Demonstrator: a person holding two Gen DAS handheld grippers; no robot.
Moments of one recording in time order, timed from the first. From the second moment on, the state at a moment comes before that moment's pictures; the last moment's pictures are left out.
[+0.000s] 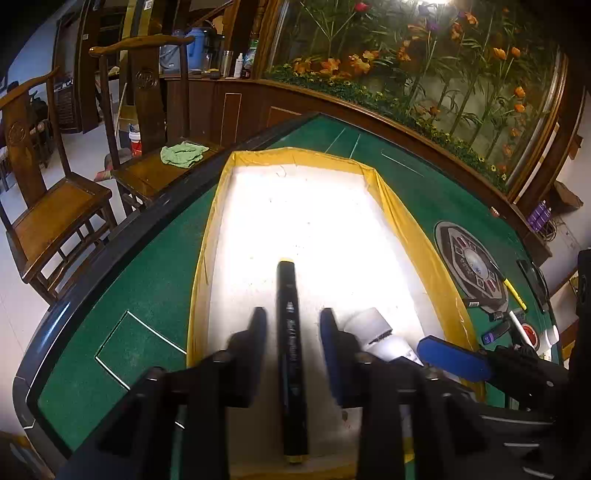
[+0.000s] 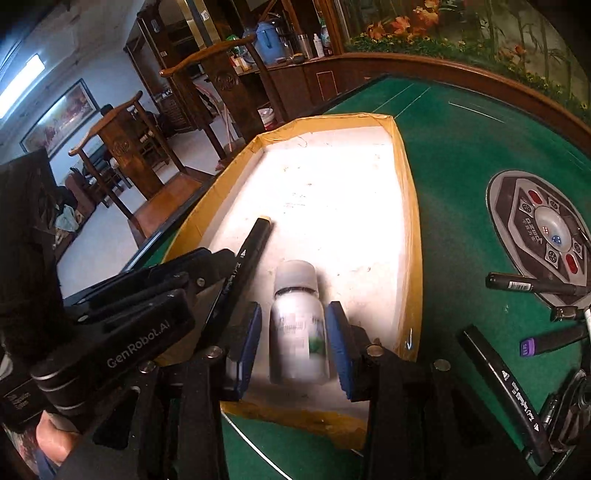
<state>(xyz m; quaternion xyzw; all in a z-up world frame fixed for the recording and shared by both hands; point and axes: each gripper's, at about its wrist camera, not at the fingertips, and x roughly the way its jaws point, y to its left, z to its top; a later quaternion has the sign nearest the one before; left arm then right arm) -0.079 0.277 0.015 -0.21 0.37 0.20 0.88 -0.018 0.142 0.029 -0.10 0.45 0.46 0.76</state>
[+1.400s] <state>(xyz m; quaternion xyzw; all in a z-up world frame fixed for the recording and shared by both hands) -0.086 0.067 0.021 -0.08 0.36 0.01 0.93 -0.075 -0.157 0.008 -0.33 0.41 0.55 0.64</state>
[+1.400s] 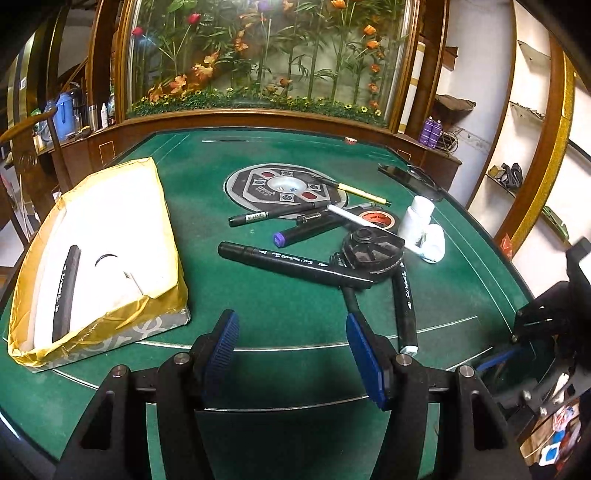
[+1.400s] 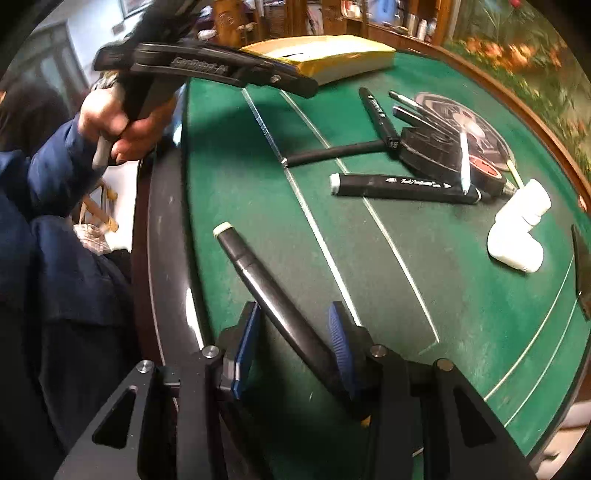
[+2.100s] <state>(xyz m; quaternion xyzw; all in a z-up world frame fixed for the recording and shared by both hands) 0.004 0.086 0.015 -0.28 0.45 0.06 0.85 0.034 -0.202 0.029 0.03 0.40 0.51 0.76</state>
